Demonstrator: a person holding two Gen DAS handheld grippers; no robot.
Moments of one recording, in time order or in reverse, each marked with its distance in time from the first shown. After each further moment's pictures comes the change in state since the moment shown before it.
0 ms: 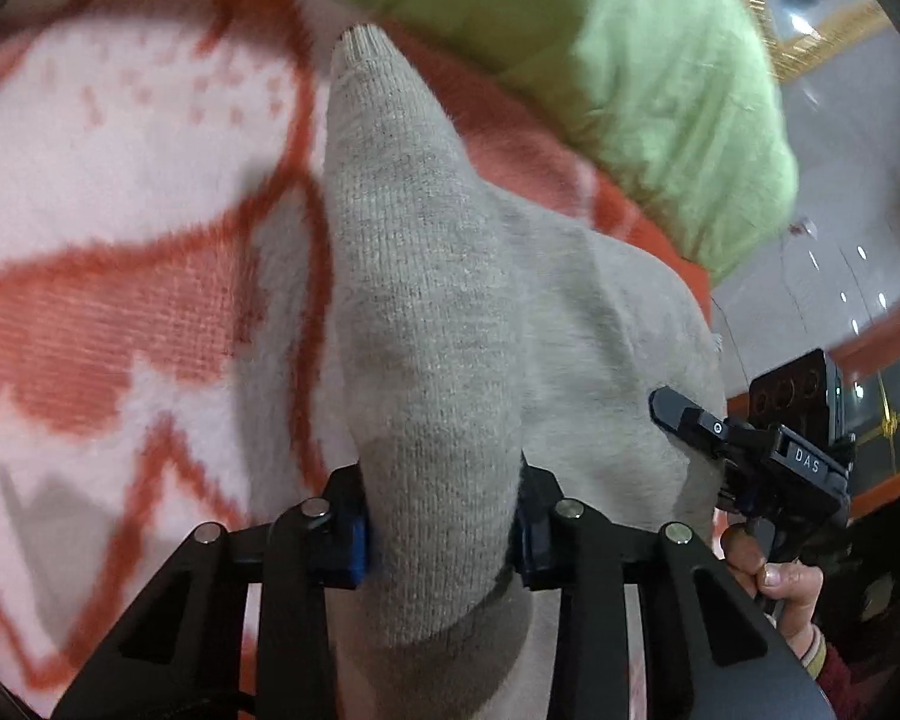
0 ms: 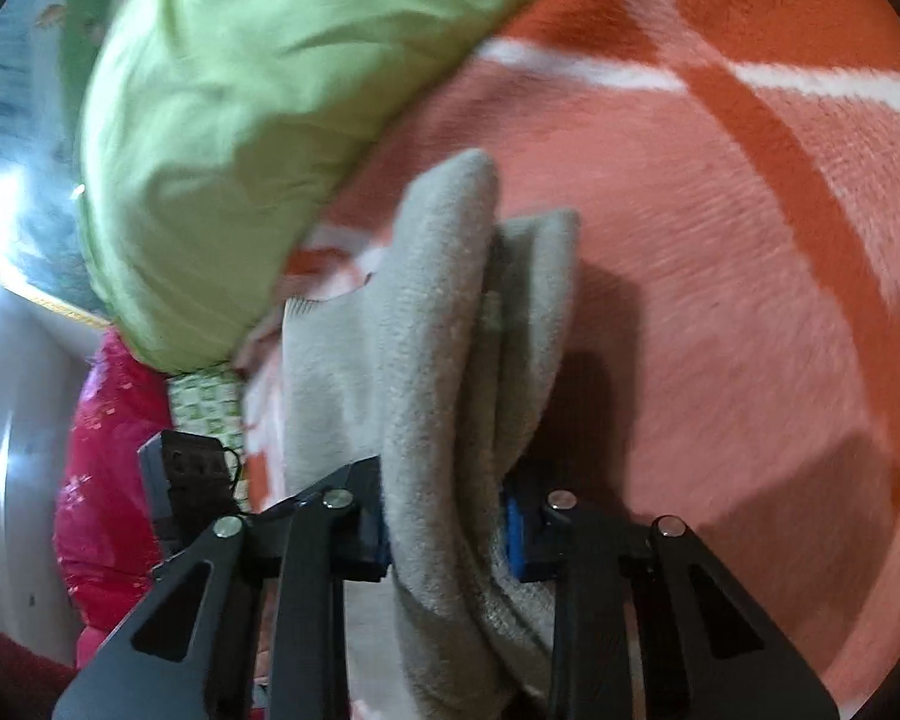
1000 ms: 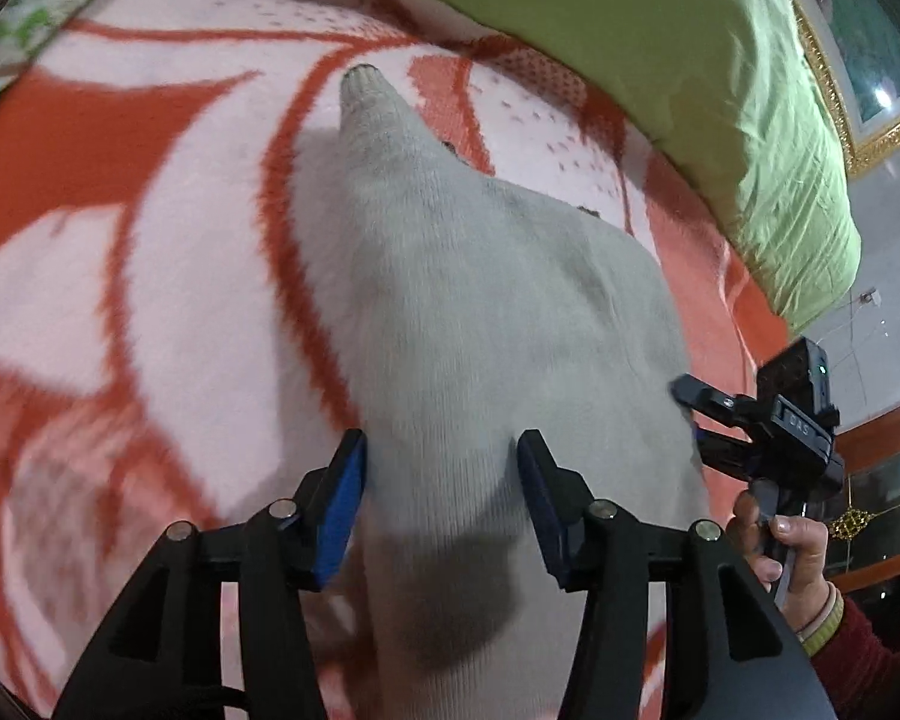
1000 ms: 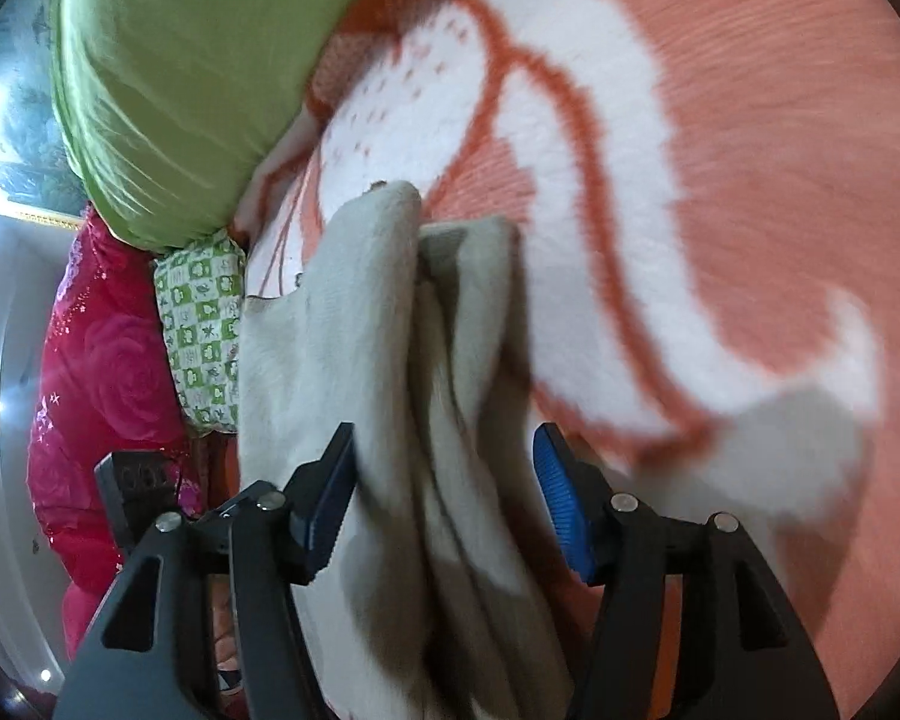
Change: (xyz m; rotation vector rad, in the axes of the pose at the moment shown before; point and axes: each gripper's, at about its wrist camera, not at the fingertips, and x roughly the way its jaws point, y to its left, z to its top) left arm -0.182 0.165 -0.082 -0.188 -0.060 0.218; right arm 0.148 0.082 -0.089 -0.035 0.238 -0.008
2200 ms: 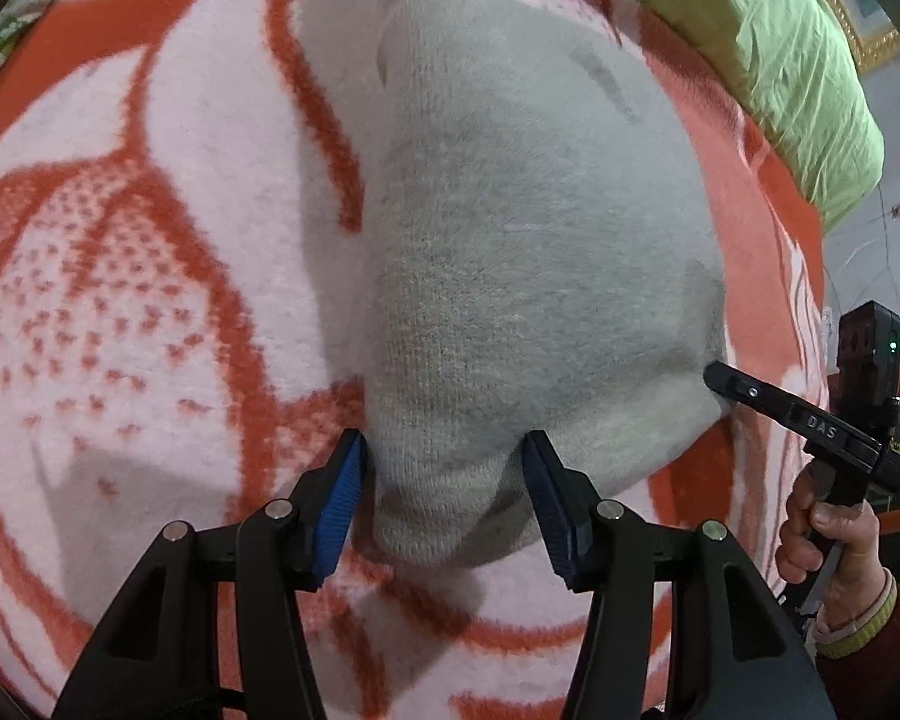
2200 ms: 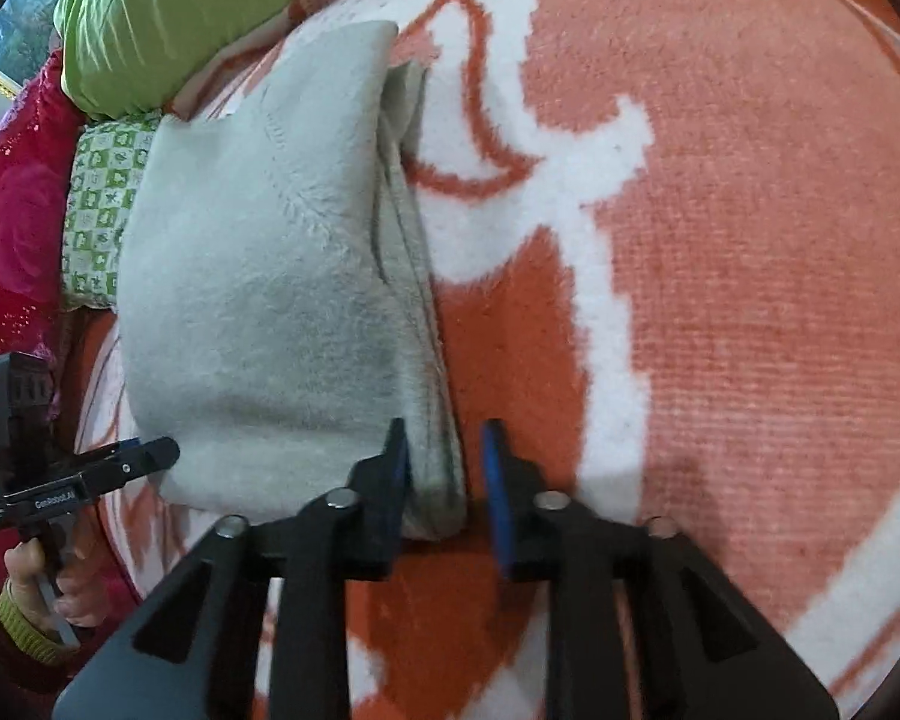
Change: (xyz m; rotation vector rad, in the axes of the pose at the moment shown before) left arm 0.005 -0.017 -0.102 0.068 0.155 0.065; right arm -0.045 -0.005 -0.113 -0.196 0.010 -0.373
